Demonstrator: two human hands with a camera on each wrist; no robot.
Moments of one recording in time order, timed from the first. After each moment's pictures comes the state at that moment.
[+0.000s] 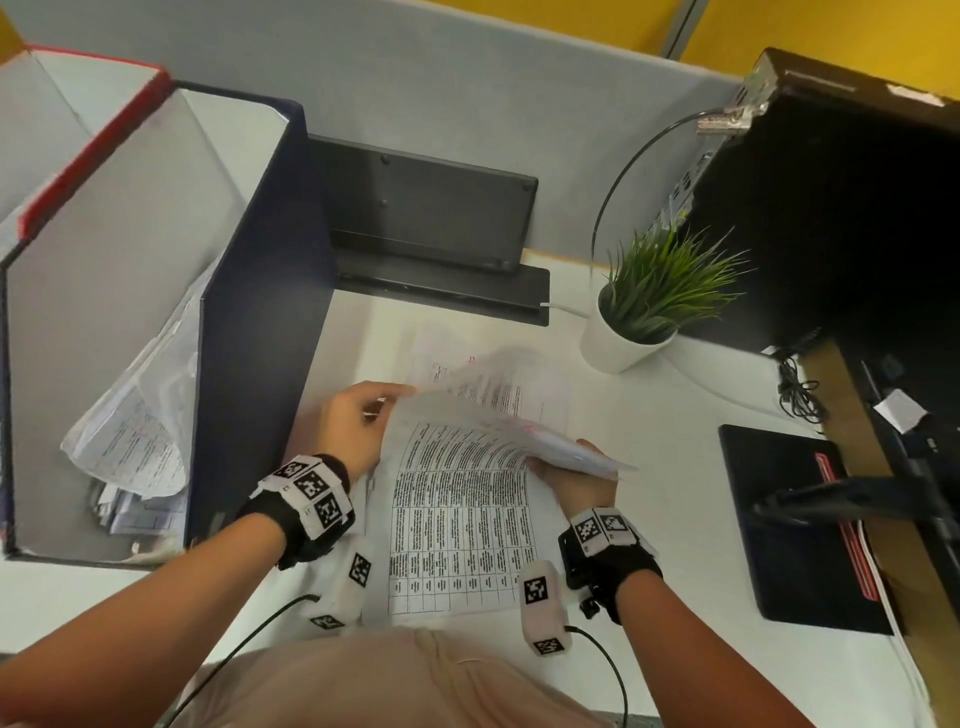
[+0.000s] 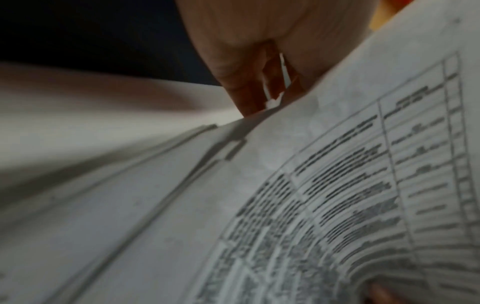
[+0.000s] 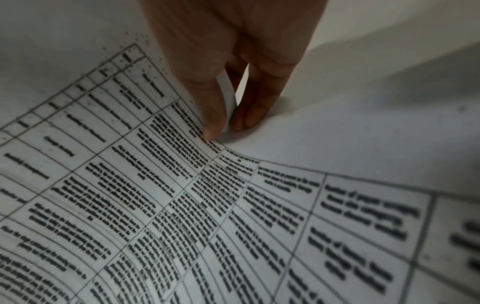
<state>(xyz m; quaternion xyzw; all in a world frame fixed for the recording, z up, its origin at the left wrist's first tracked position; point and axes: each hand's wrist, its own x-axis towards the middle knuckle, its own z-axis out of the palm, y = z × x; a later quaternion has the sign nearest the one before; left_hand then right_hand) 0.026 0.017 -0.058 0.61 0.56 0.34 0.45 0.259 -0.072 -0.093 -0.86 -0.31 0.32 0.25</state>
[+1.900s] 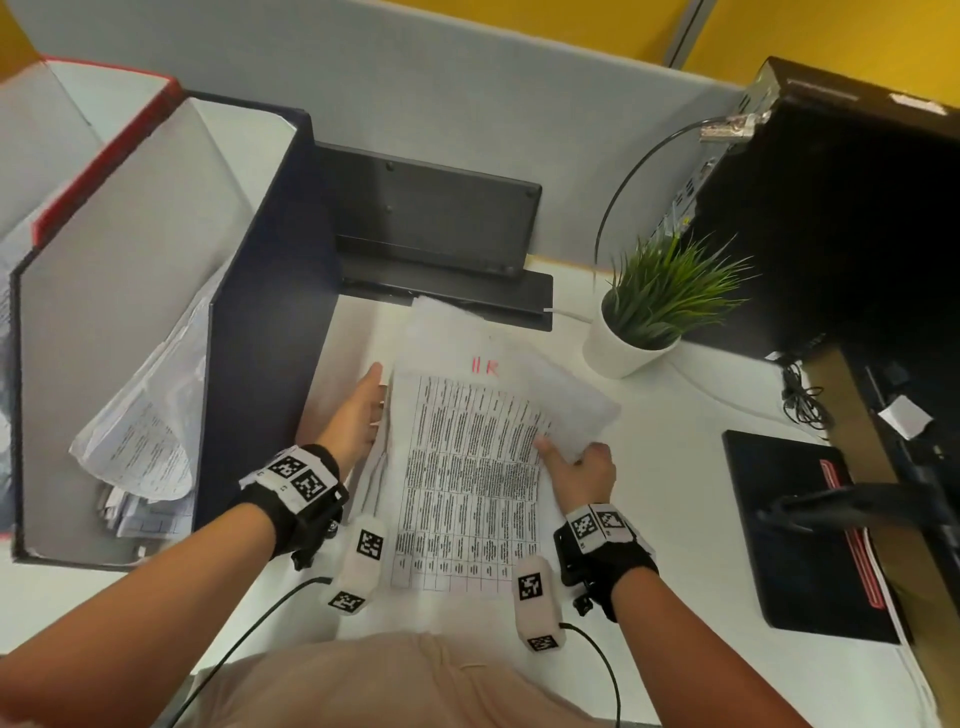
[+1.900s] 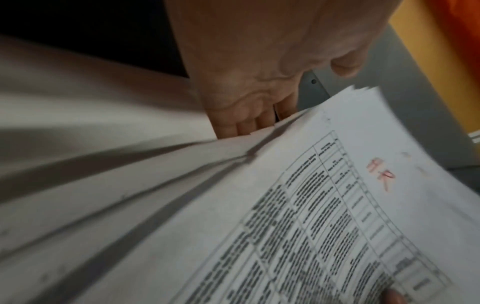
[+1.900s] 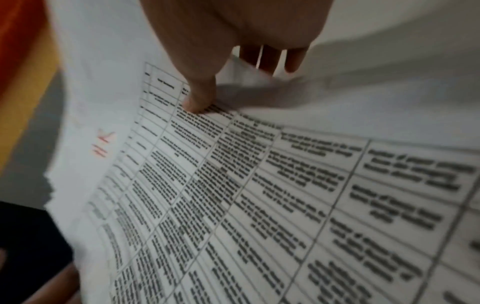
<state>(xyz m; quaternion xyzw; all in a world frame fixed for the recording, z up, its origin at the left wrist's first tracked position) 0.023 0.035 -0.058 0.38 0.56 0.23 0.70 0.246 -0.069 -0.085 -0.83 -0.26 0.28 0.40</state>
